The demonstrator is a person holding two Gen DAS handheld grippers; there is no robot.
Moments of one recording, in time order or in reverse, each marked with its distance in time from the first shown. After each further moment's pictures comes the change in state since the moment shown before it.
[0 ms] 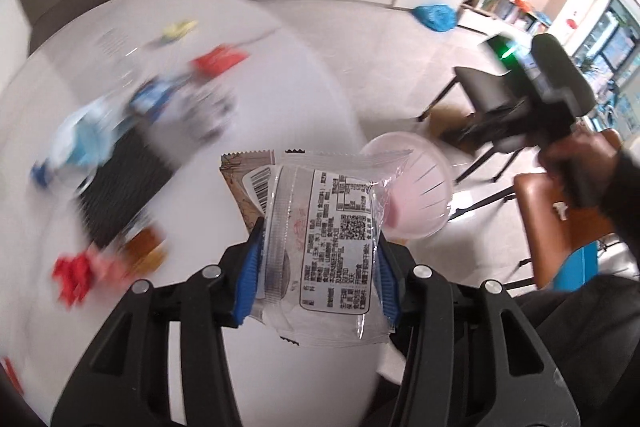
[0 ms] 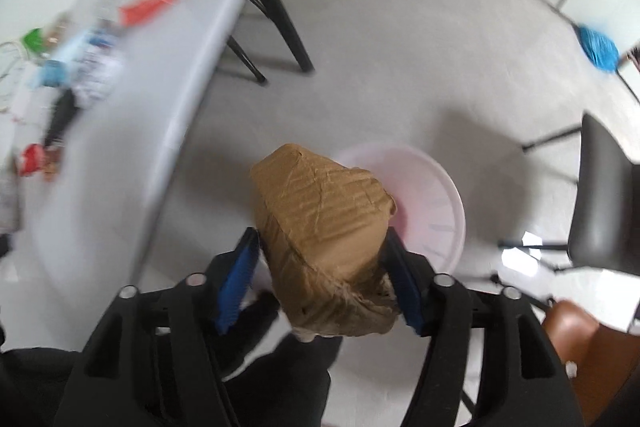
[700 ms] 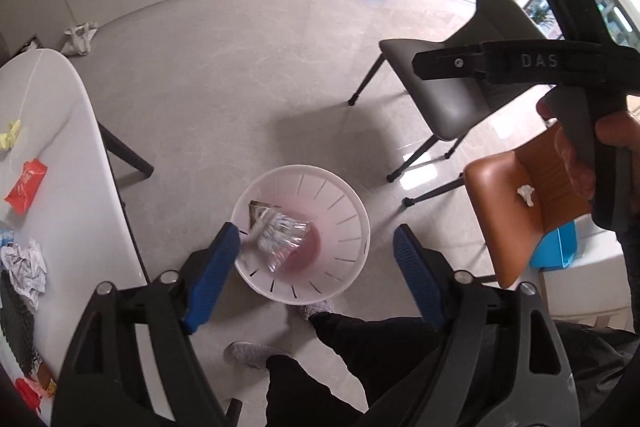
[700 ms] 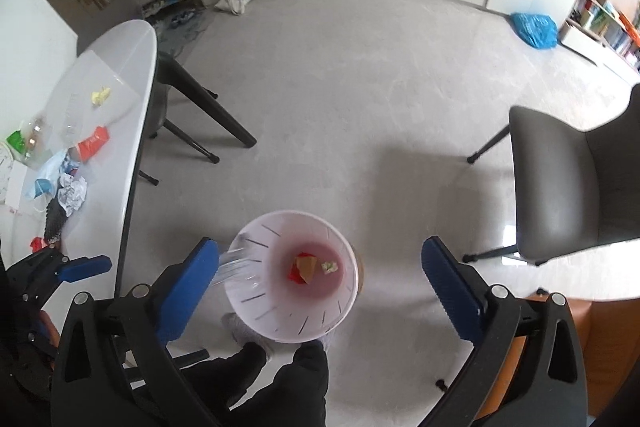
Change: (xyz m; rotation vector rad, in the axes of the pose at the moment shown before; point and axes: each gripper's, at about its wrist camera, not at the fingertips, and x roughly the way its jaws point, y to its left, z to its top) left arm 0.112 -0.174 0.118 0.149 0.102 -0.130; right arm -0.113 -0.141 0.006 0.157 -0.247 -0.005
